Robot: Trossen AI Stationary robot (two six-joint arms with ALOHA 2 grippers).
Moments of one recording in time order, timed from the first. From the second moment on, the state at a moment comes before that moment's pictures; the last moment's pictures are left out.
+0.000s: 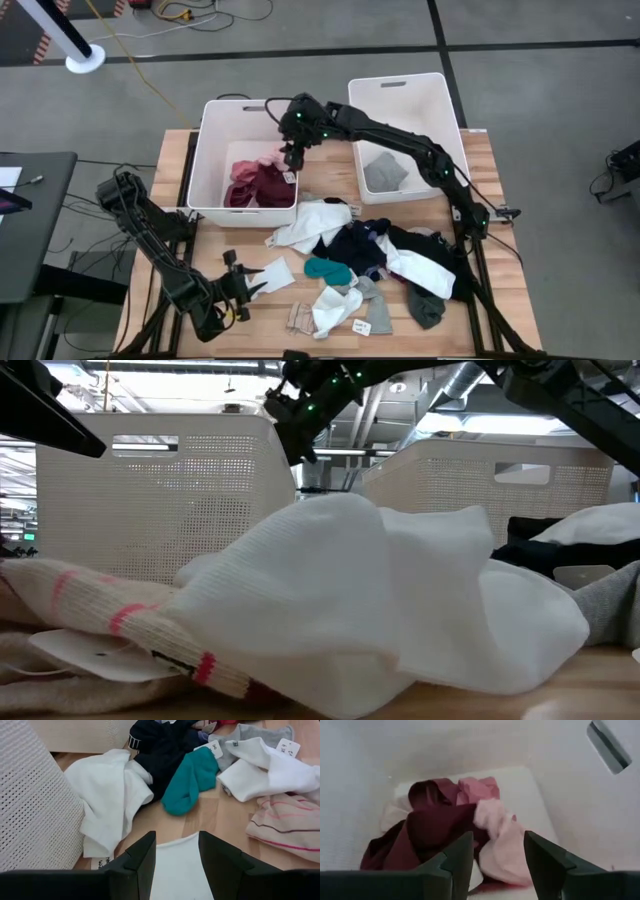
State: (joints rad) left arm -0.96 1.52 0.83 -0.40 -1.07 -0.88; right arm -0.35 2.27 2.36 -0.80 -0.13 -0.11
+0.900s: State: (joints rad) left arm -0.95 1.52 0.83 -0.39 -1.07 -0.88; right arm -0.20 2.07 2.36 -0.91 -0.14 -0.20
